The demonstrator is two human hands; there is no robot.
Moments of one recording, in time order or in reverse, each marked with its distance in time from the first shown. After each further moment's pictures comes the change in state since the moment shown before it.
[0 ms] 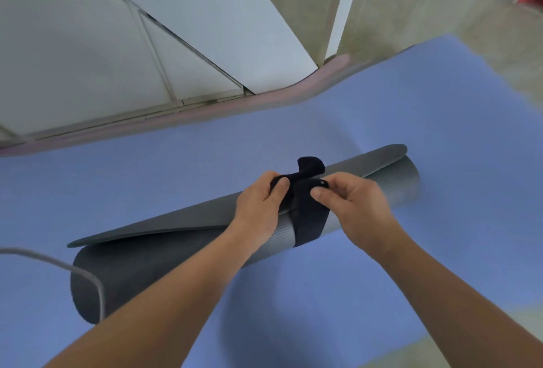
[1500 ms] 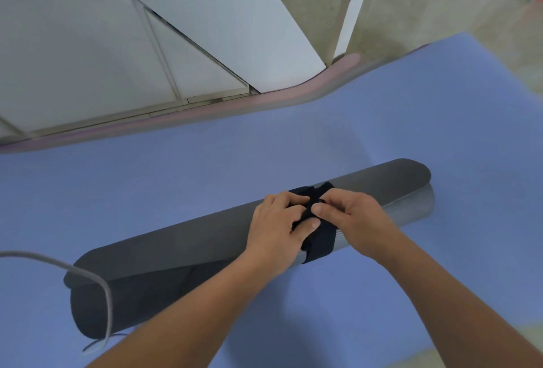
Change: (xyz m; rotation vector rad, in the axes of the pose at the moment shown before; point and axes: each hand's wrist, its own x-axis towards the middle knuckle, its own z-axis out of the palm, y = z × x) left_hand -0.014 -0.018 0.023 0.382 -0.084 0.245; right_hand 0.019 0.024 -0.007 -0.346 -0.182 0.046
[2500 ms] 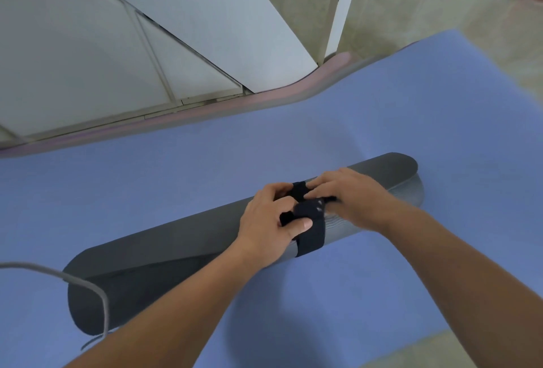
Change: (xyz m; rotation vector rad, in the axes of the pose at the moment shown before) left_hand -0.002 0.001 -0.007 -0.108 -0.030 -0.052; right_hand 0.028 0.006 -0.030 -0.623 -0.196 -0.258
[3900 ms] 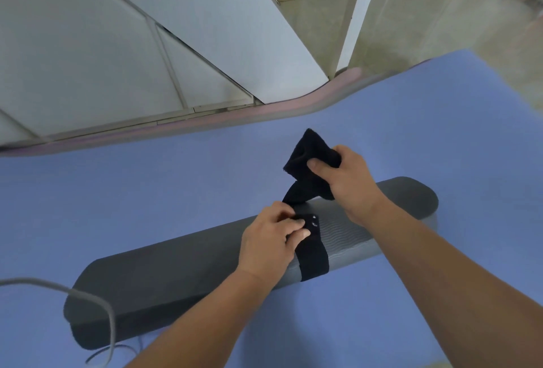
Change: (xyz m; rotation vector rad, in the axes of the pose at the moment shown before) left_hand -0.004 -0.011 0.021 0.196 0.329 0.176; right_hand 0.035 -0.031 -0.018 1.060 0.448 0.296
